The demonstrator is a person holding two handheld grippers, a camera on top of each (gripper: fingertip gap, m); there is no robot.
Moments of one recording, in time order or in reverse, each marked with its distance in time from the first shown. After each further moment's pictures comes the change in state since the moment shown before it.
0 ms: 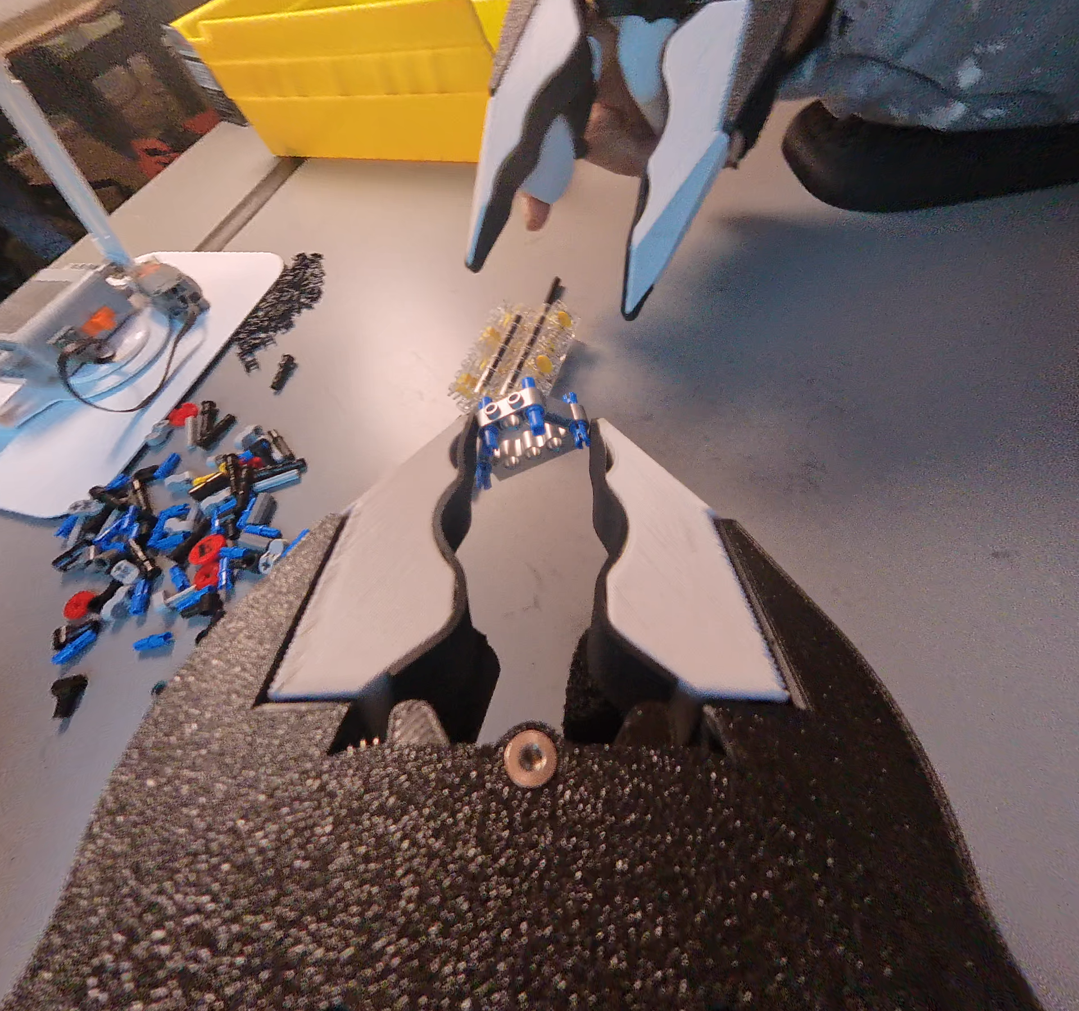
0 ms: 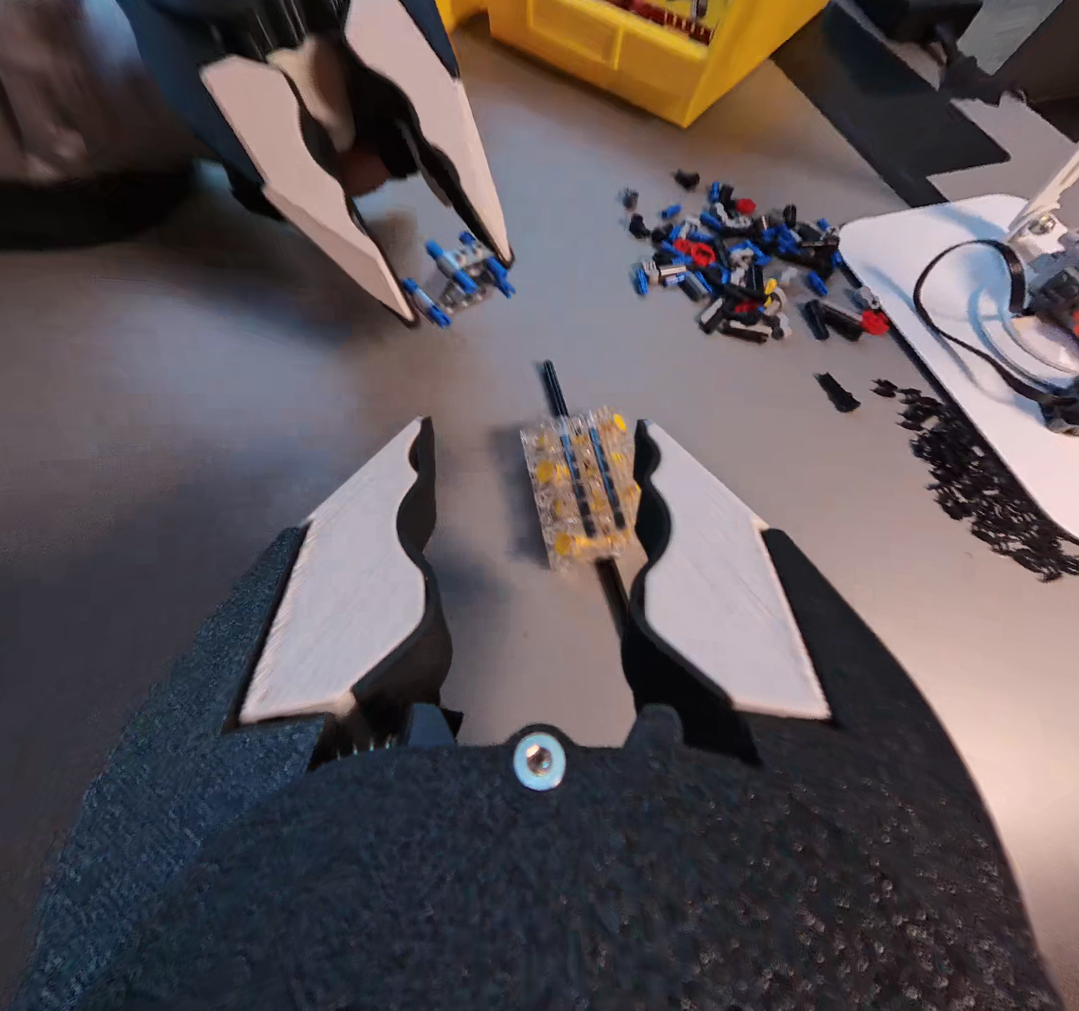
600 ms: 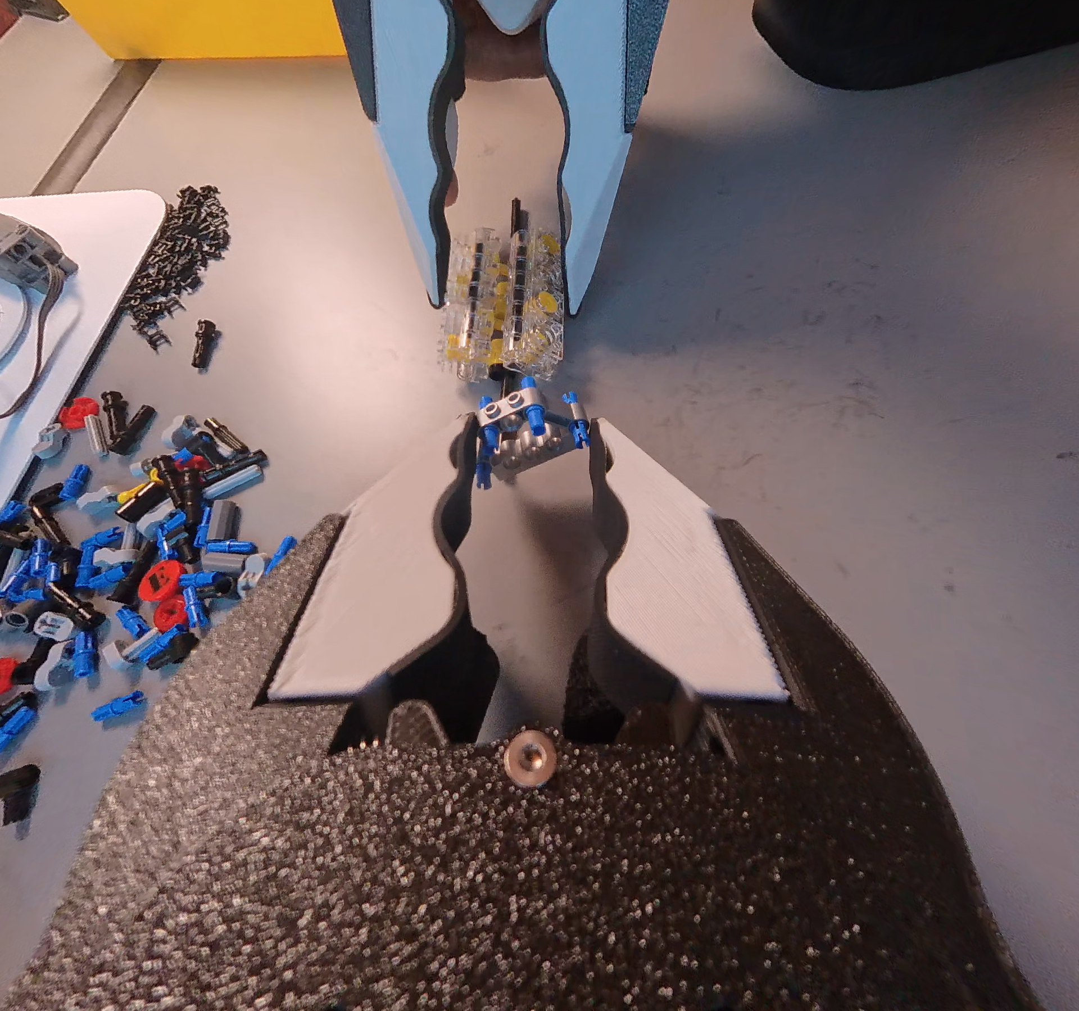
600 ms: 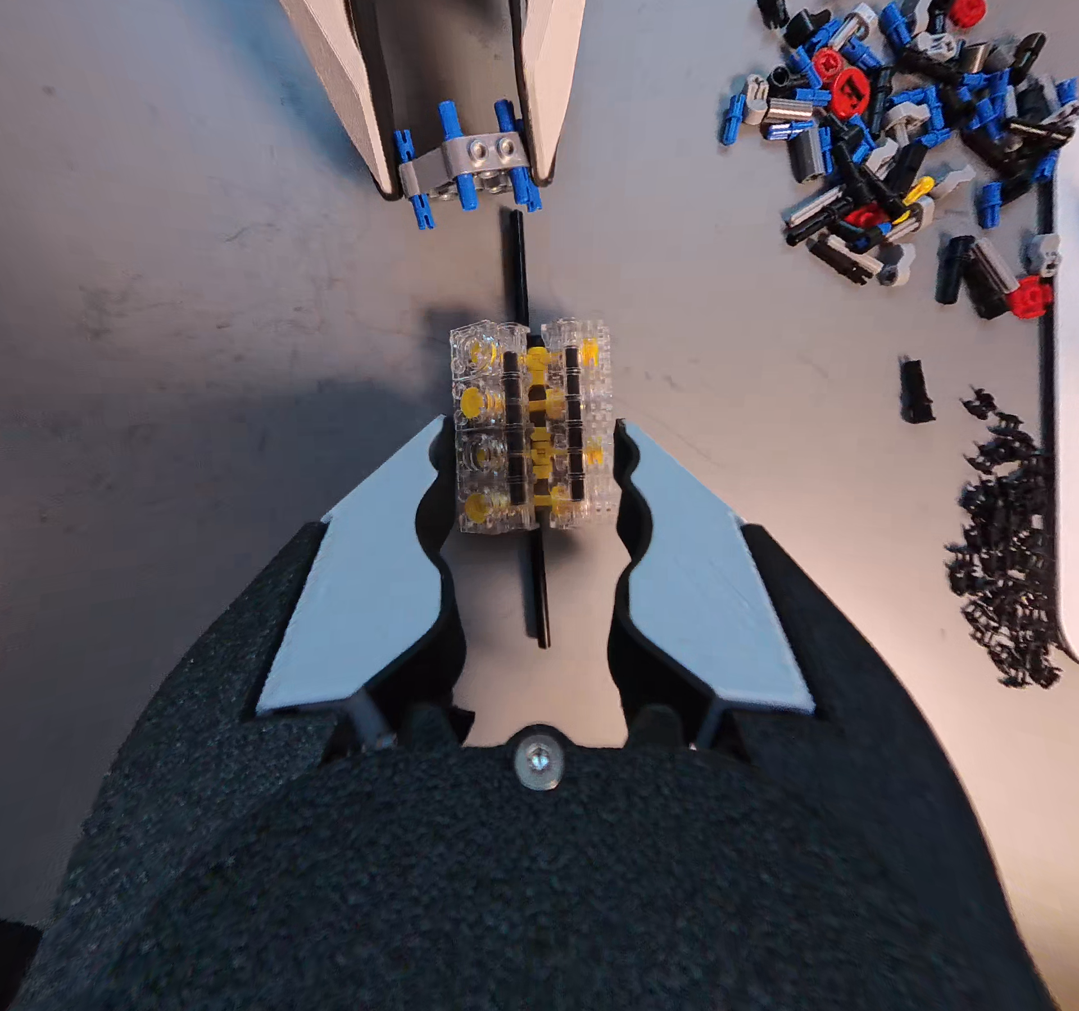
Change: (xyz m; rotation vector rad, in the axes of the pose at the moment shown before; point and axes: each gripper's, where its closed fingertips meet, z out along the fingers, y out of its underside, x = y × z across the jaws) left arm -0.010 0.029 0.020 -0.120 0.197 0.050; right arm 0.021 0.045 0.033 -0.400 -0.174 -0.234
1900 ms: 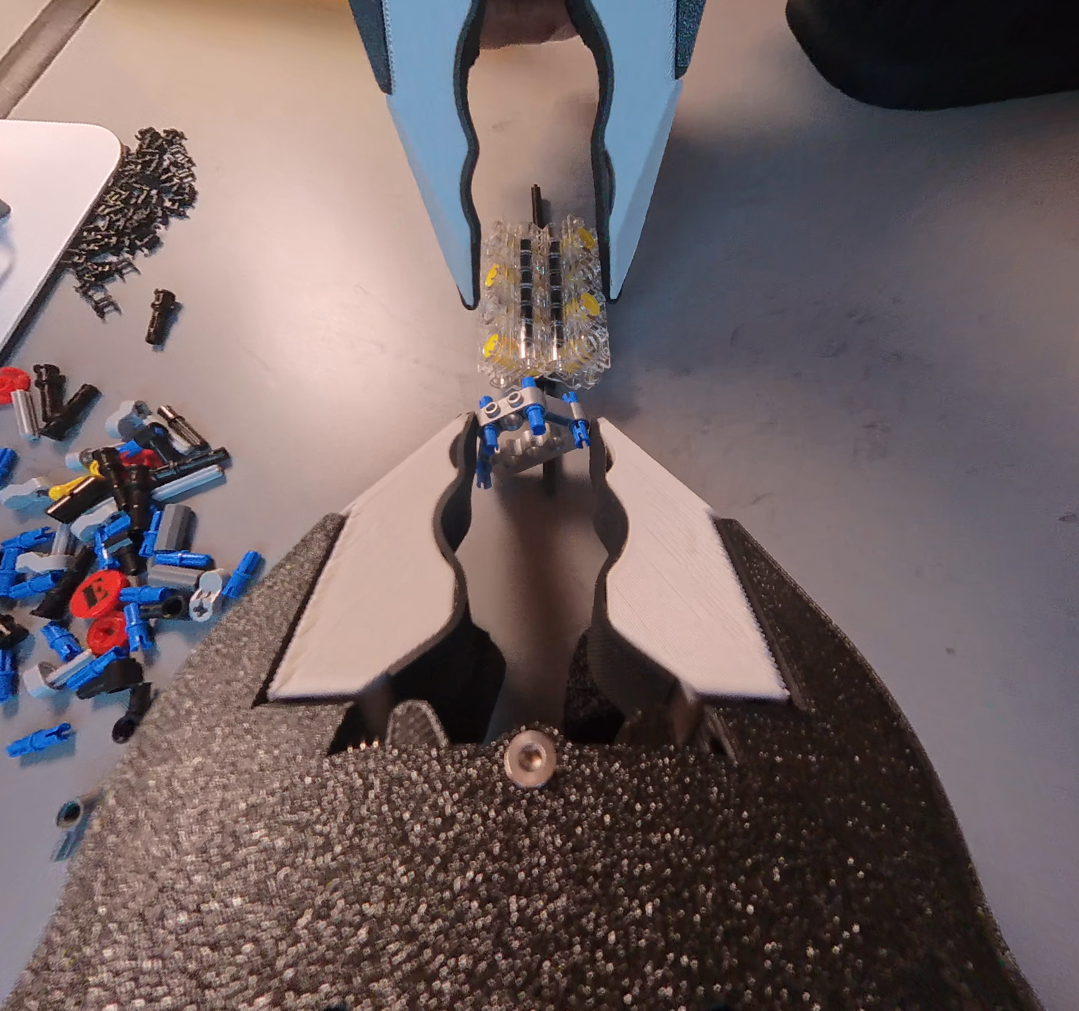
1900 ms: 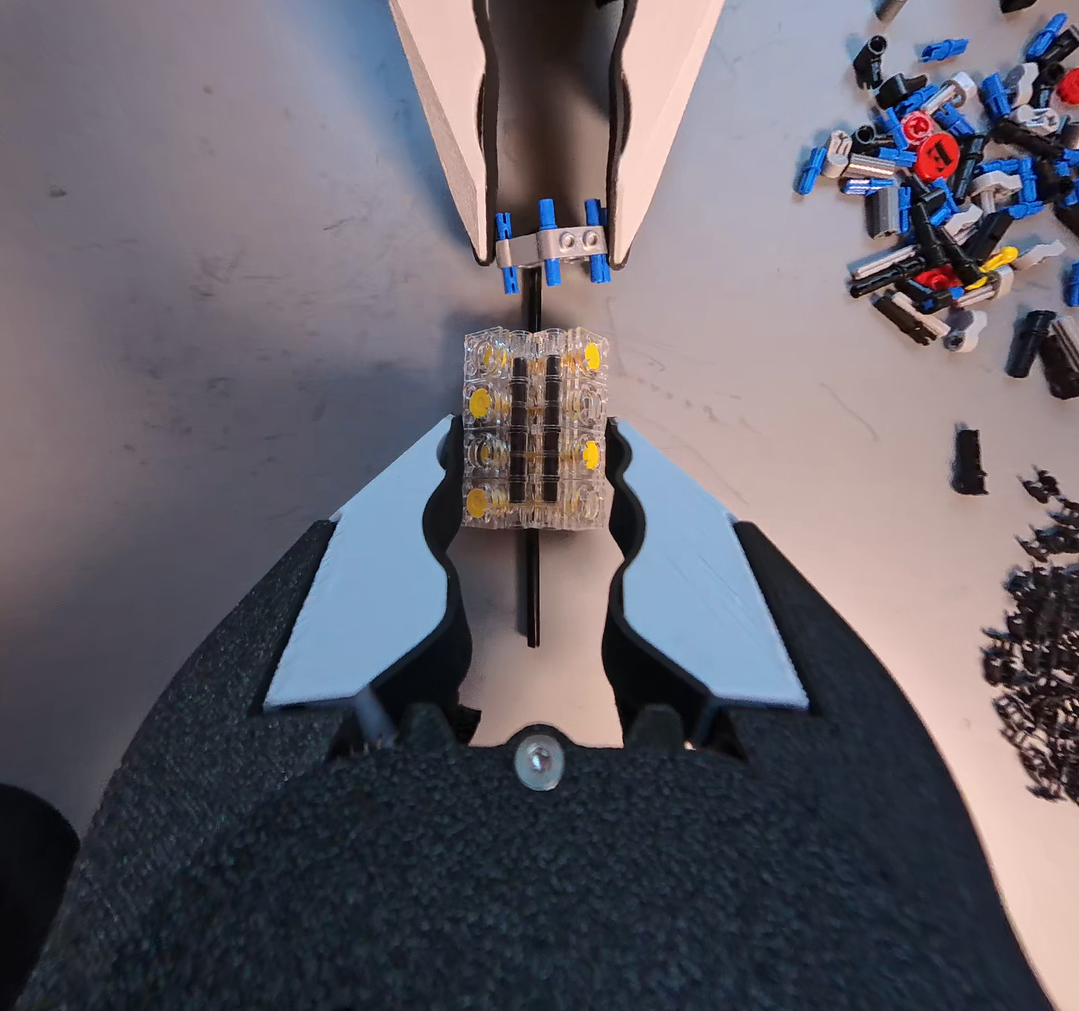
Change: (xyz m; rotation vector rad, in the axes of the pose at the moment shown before) left arm -0.001 0.001 0.017 -0.043 0.012 -0.093; right arm -0.013 -0.005 -0.007 0.046 -0.171 -0.087
